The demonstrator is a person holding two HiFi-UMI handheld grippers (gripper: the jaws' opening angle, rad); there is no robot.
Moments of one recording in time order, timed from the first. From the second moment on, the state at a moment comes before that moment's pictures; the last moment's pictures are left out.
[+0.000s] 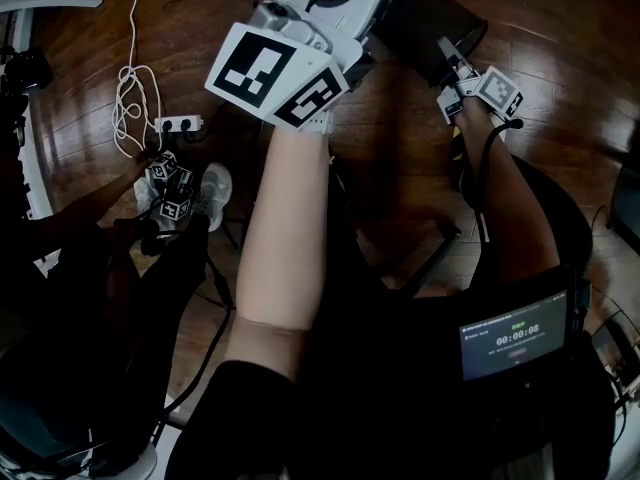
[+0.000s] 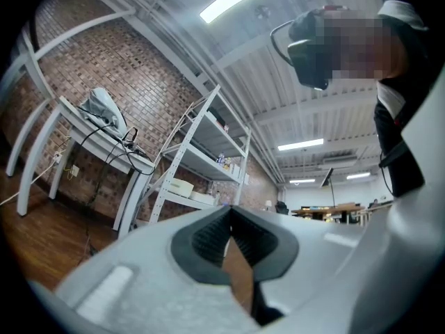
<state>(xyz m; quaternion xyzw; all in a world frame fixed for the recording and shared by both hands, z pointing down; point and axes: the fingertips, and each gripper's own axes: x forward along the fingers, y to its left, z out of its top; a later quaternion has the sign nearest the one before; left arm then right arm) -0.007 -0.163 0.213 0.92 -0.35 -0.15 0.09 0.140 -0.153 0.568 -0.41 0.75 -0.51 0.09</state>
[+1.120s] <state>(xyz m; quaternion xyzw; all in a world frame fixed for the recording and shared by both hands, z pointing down) -0.008 -0.169 0.217 0.91 -0.36 -0.17 0.10 0.131 -0.167 0.615 -0.09 0.79 -0.03 -0.60</state>
